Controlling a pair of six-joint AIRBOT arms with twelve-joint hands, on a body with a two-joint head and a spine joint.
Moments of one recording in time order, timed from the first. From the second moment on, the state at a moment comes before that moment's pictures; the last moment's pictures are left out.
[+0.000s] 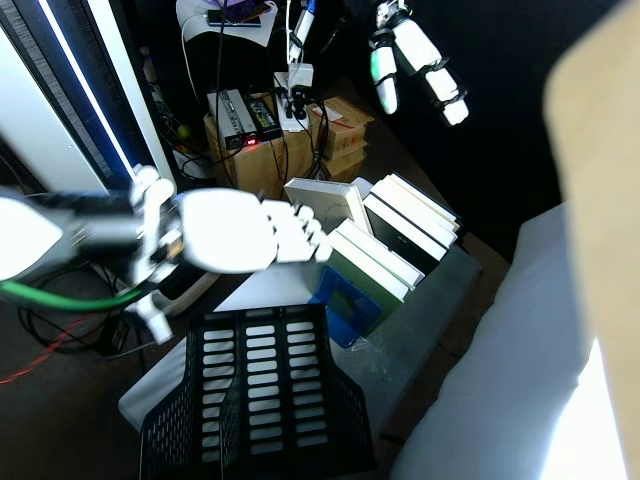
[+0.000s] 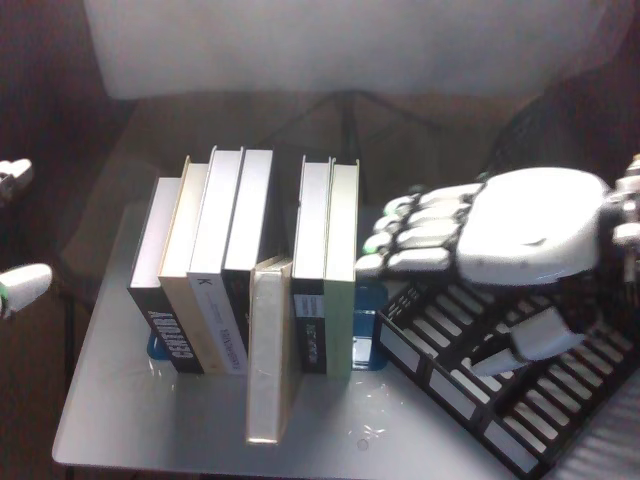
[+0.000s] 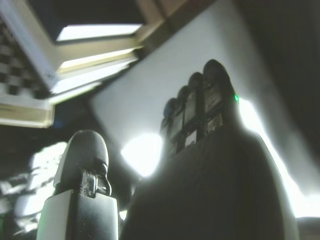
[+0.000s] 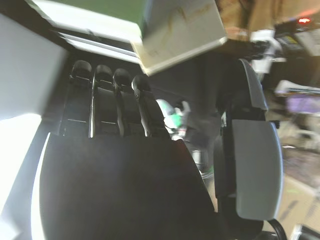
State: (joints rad) left arm 1.25 -0.97 1.19 -0.54 -1.16 0.56; right arm -0.30 -1.11 1.17 -1.16 0.37 -0.12
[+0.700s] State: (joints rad) left arm 1.36 -0.98 1.17 -0.69 -1.20 0.55; right arm -0.21 -1.32 1.20 -1.48 0.34 -0.05
